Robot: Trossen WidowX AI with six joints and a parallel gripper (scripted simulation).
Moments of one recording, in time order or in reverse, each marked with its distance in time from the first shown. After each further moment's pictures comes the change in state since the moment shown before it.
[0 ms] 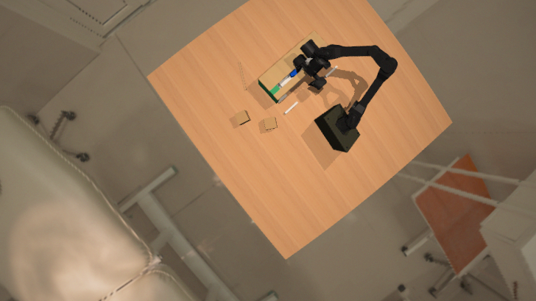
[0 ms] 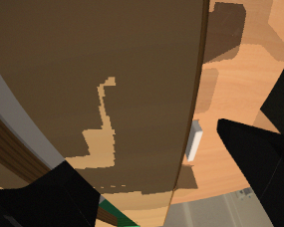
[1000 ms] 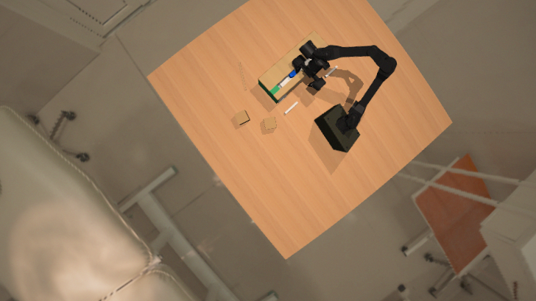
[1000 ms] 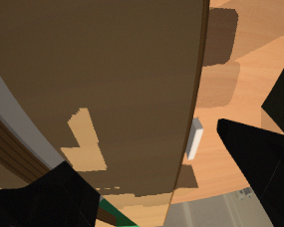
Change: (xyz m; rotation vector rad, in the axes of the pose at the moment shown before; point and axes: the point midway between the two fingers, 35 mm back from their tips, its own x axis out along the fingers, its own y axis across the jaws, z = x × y) arm 0.002 0.000 -0.006 0.000 0.001 -0.001
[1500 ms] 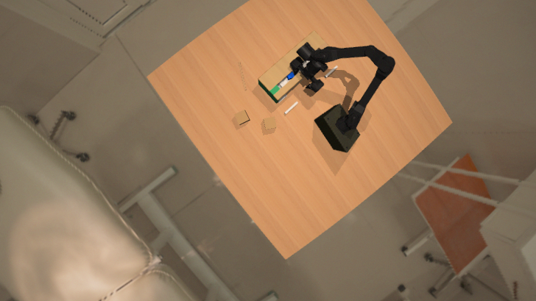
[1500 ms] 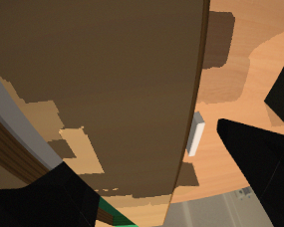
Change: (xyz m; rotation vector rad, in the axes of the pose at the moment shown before) arm 0.005 0.000 -0.013 -0.001 0.001 -0.001
